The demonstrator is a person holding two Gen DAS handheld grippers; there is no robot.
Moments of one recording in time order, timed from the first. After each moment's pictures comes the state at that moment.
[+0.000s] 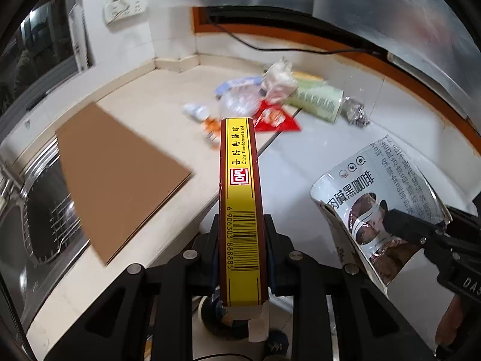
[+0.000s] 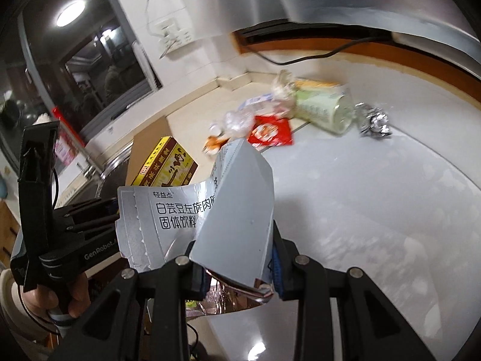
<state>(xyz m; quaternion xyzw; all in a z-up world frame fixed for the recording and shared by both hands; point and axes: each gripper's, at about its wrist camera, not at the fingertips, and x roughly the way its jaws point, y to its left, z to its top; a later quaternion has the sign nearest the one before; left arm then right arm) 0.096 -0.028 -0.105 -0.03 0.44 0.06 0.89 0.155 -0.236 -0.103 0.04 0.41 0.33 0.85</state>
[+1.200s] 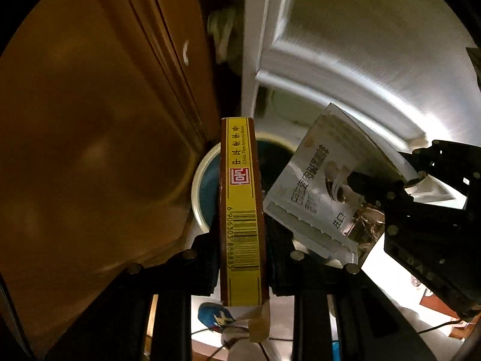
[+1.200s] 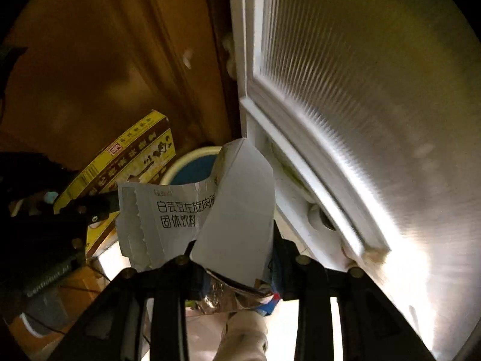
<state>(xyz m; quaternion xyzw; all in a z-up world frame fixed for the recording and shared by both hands) 0.015 0.030 -0.486 0.04 0.65 -0.06 0.75 0.060 -0.105 -0.477 -0.12 0.60 0.19 0.77</state>
